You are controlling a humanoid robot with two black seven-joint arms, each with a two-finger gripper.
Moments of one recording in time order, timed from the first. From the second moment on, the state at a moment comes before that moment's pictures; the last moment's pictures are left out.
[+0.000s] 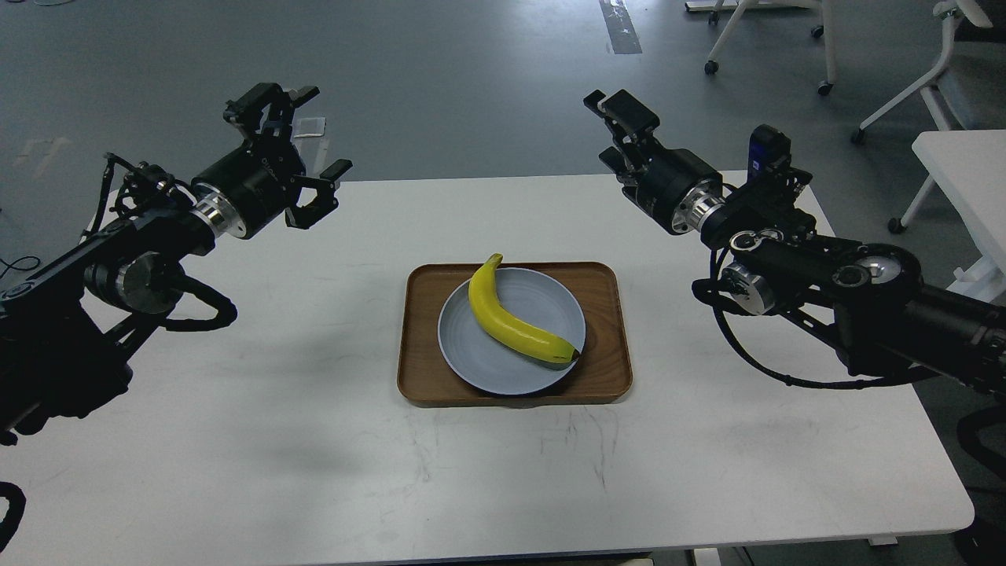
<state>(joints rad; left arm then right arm) -0.80 0.43 -0.62 -0.89 0.12 -0.33 -0.17 1.00 -0.39 0.23 1.03 -0.26 -0.14 0.31</state>
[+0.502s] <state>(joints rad) -0.73 0.41 -0.68 -0.91 0.12 -0.33 -0.17 0.88 -0.40 0.45 1.07 0.00 -0.02 0.20</state>
